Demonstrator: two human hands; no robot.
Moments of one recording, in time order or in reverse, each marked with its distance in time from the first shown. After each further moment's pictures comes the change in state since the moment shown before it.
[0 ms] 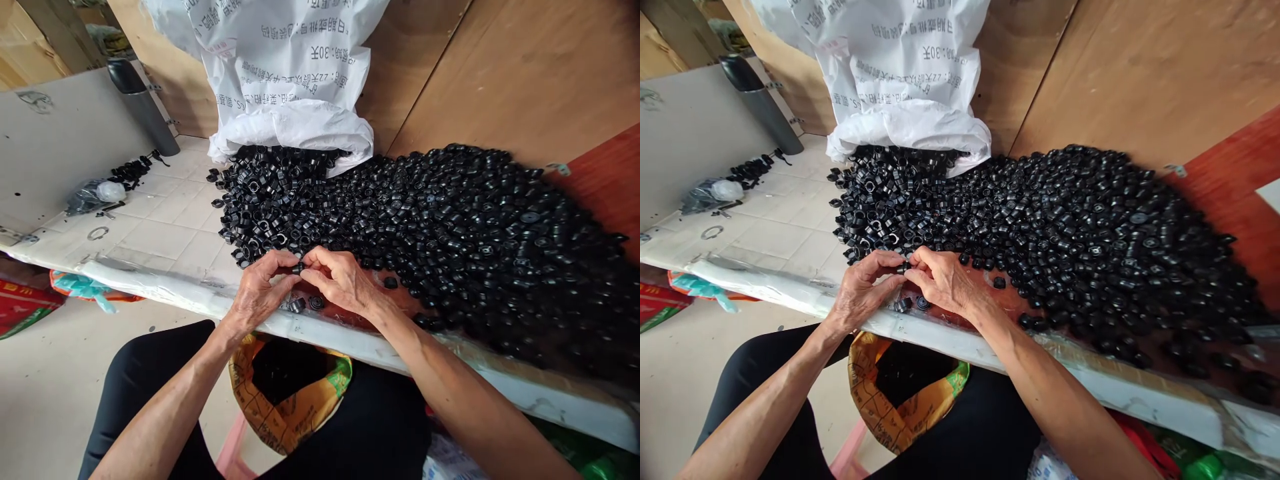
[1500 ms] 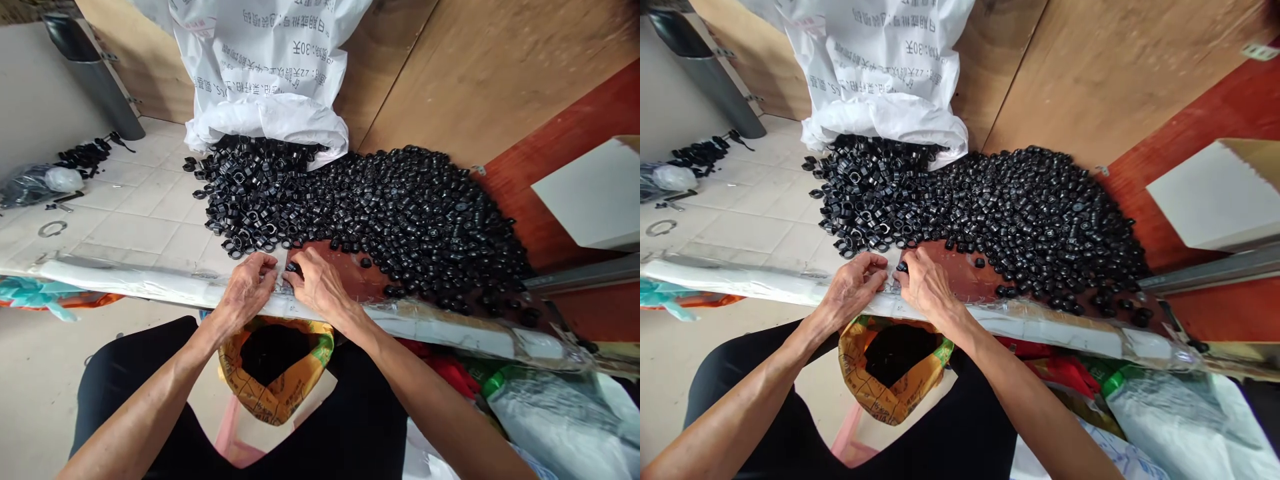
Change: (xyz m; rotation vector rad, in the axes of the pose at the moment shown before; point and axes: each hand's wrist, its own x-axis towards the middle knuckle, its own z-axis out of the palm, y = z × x) left_hand -0.017 -0.003 -0.011 0.133 -0.083 -0.287; right_hand -0.025 -0.023 0.053 -0.470 0.134 0.208
